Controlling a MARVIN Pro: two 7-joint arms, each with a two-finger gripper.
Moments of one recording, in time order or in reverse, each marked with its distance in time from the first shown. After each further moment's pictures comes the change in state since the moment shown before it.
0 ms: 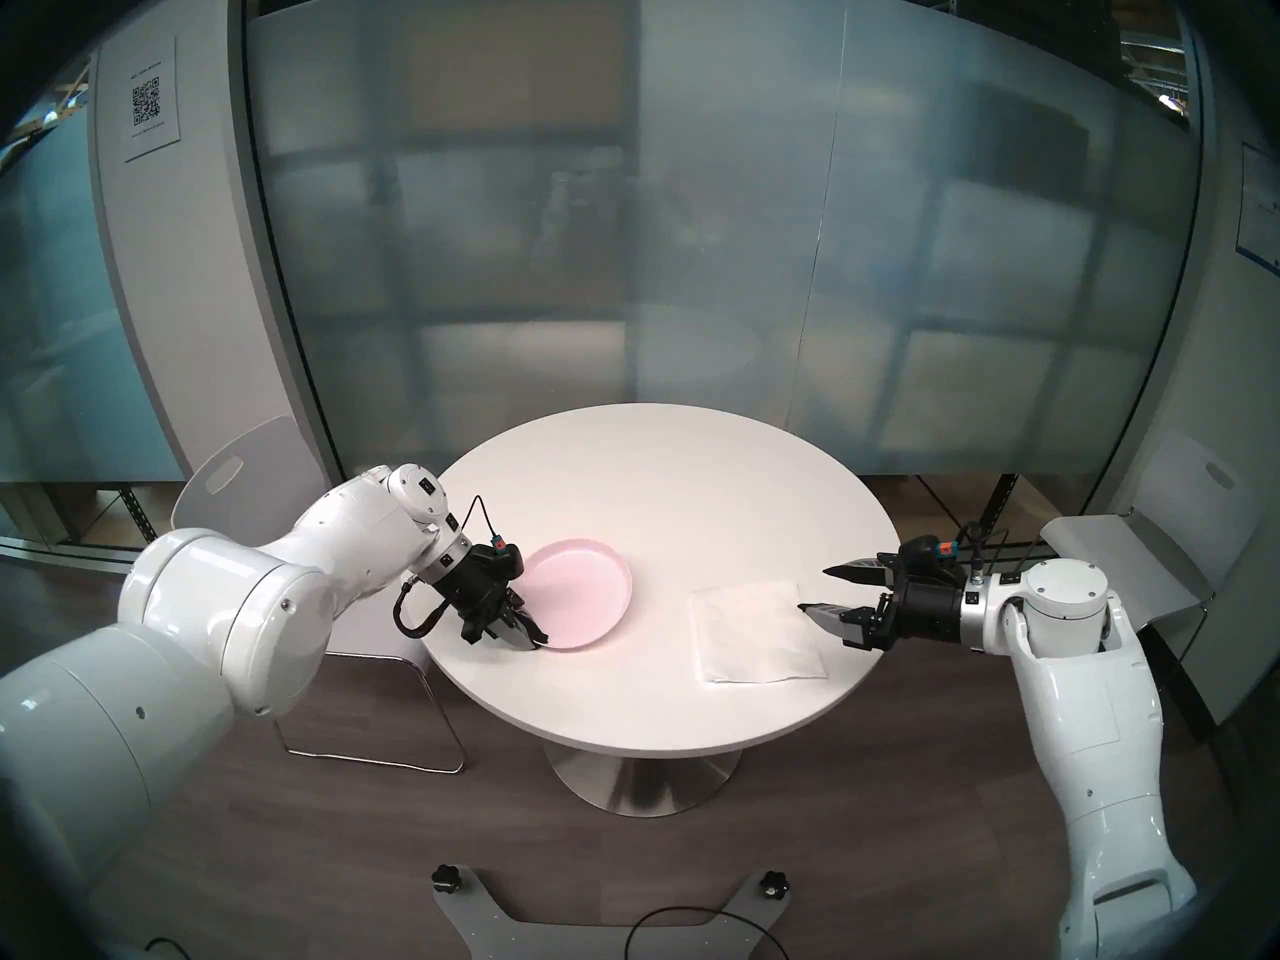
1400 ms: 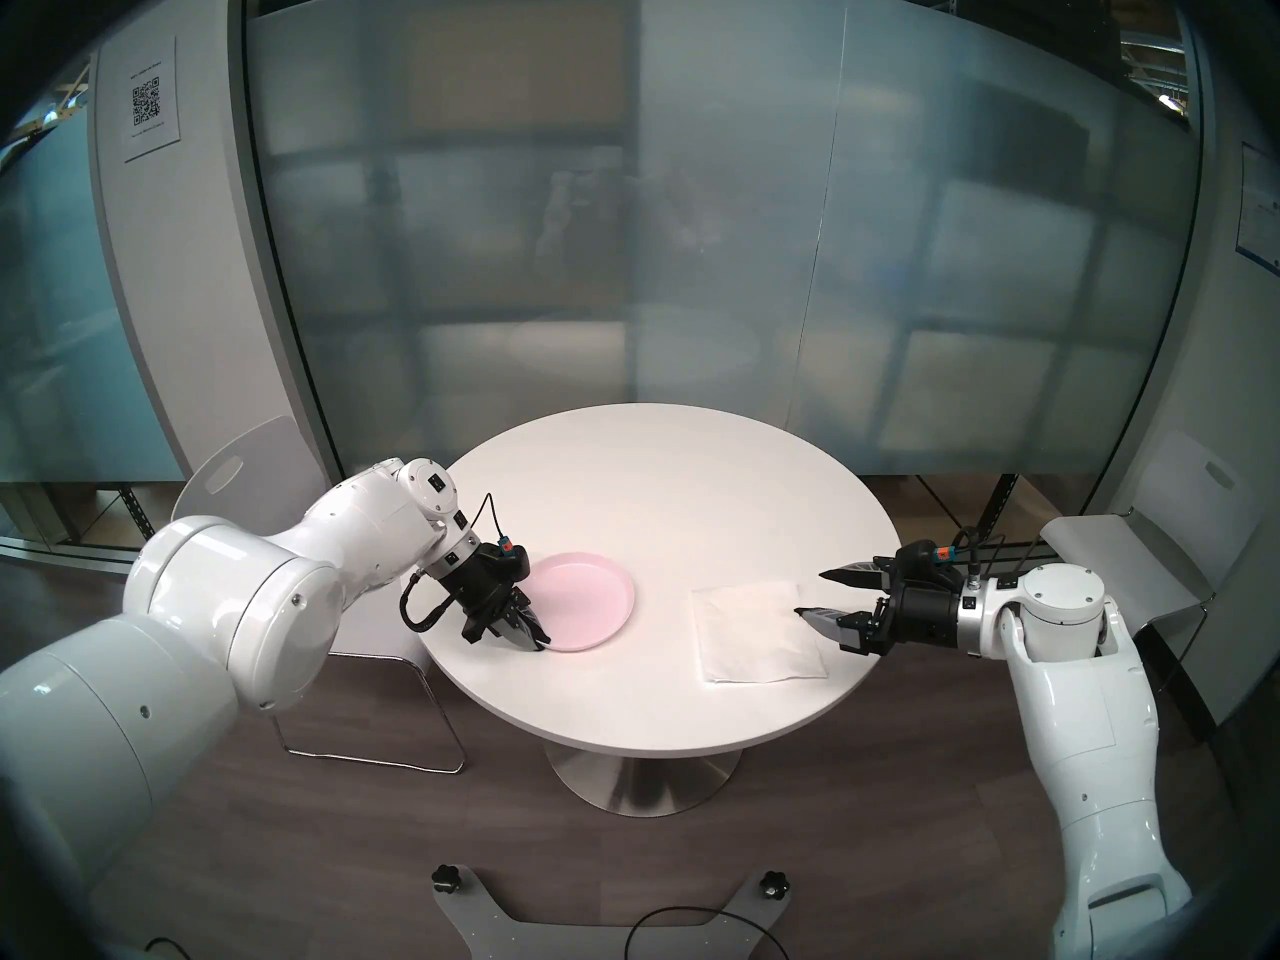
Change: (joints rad) left arm -0.026 -0.021 0.052 0.023 -0.002 -0.095 -0.003; right arm -0.003 -0.018 0.006 0.001 -0.011 -0.012 0.014
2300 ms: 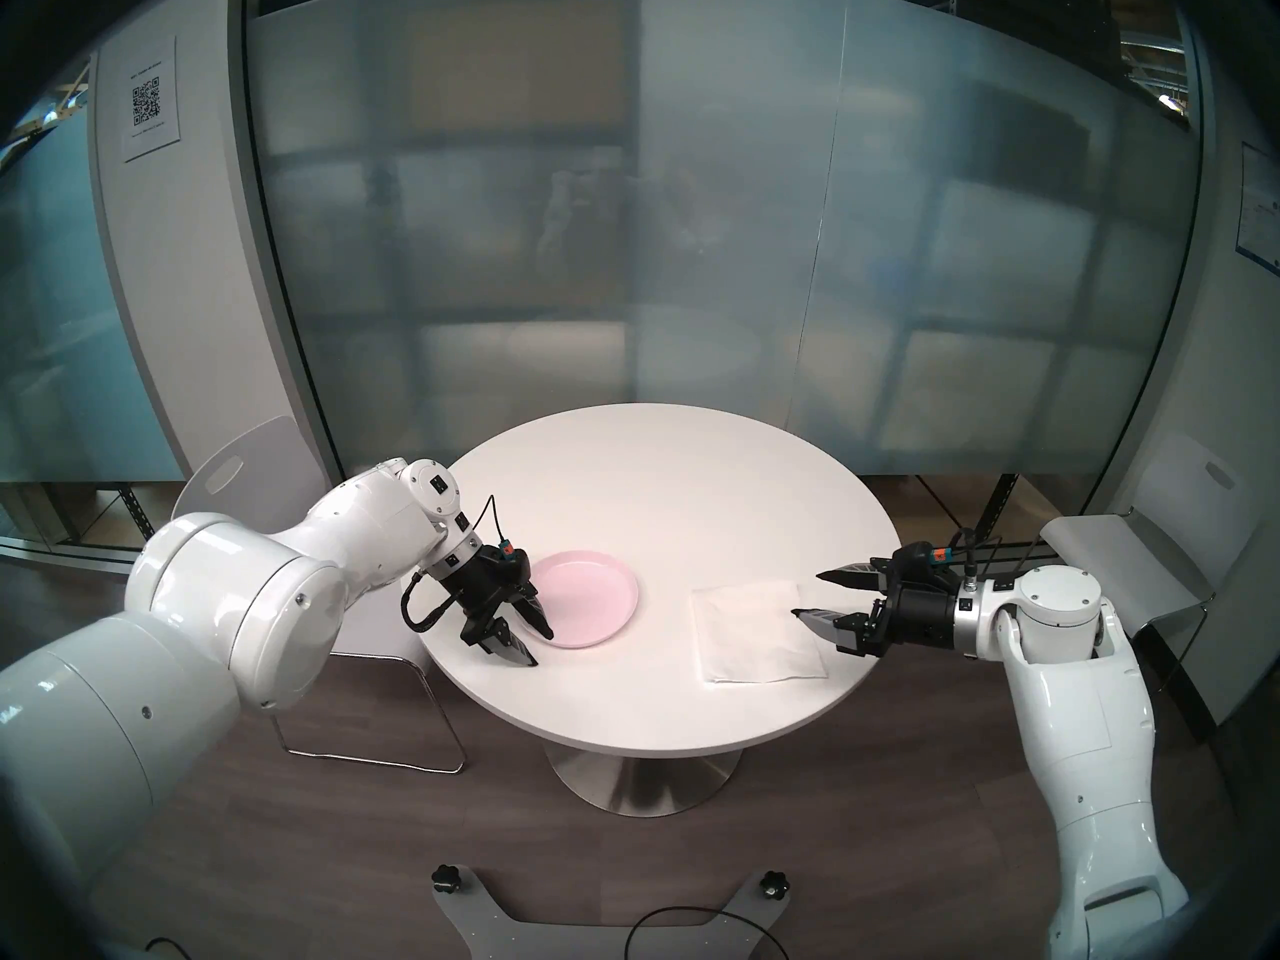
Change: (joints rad) left arm -0.006 -0.005 0.019 0.012 0.001 -0.040 0.000; right arm 0.001 -0.011 0.000 0.000 -0.009 -0.004 0.001
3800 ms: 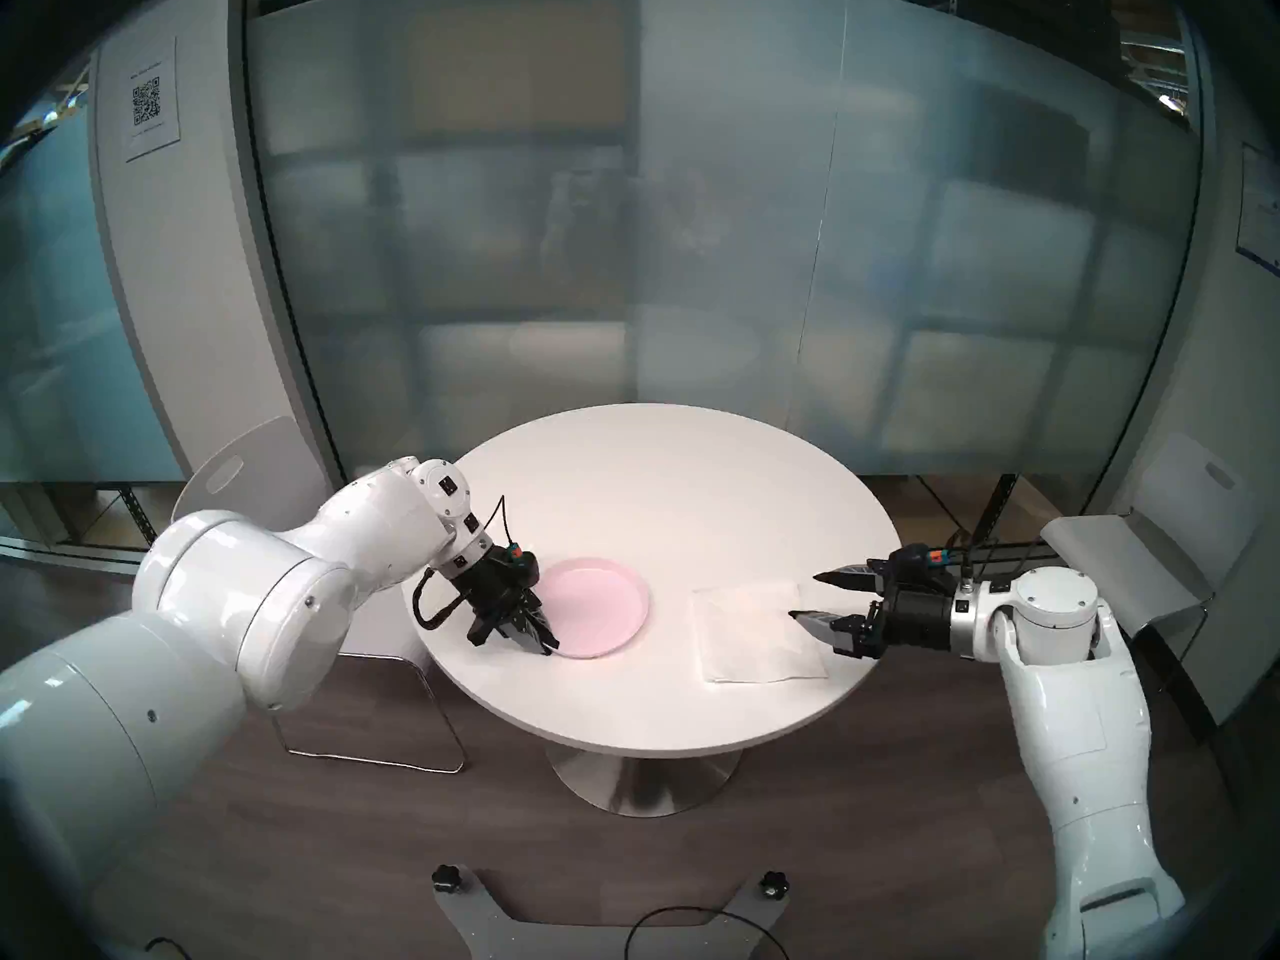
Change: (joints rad) left arm -0.003 -0.025 0.028 0.002 -0.002 -0.093 0.029; right arm 0.002 -0.012 0.001 0.002 -0.017 -0.006 0.007
